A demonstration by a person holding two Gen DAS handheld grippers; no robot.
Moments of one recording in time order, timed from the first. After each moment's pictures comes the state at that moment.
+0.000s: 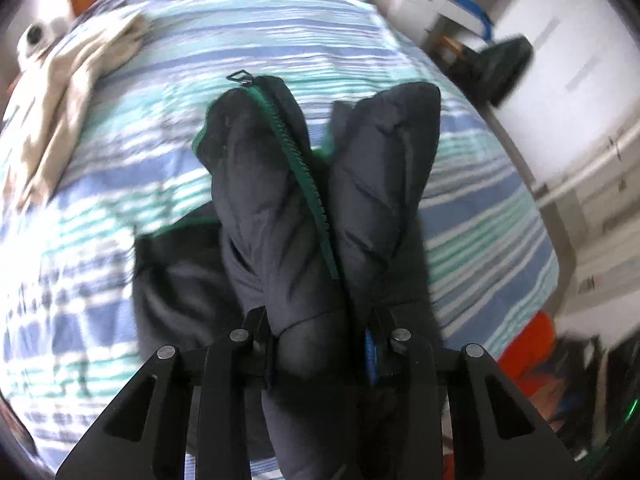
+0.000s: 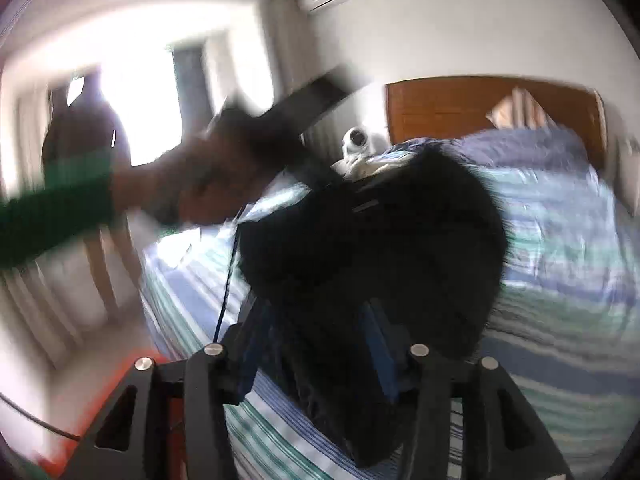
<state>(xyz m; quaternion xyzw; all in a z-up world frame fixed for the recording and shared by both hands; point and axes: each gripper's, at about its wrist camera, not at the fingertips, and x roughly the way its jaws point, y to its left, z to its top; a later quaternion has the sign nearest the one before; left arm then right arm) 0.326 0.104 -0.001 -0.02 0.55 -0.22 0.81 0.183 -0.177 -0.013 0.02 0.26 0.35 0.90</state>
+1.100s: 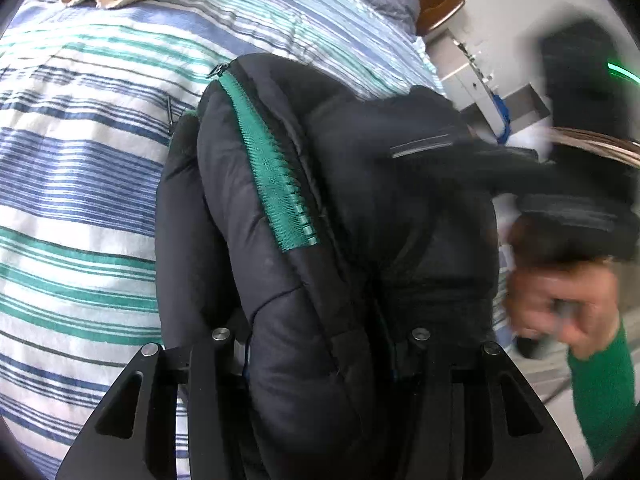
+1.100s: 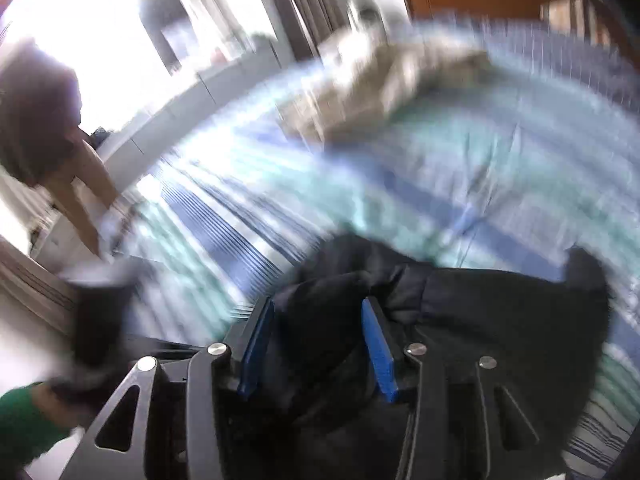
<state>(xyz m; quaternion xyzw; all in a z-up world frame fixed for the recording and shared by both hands) 0.311 0.236 -0.138 -0.25 0.53 -0.20 0.79 0.447 0.046 -0.114 -0.10 0.54 0.34 0.76</state>
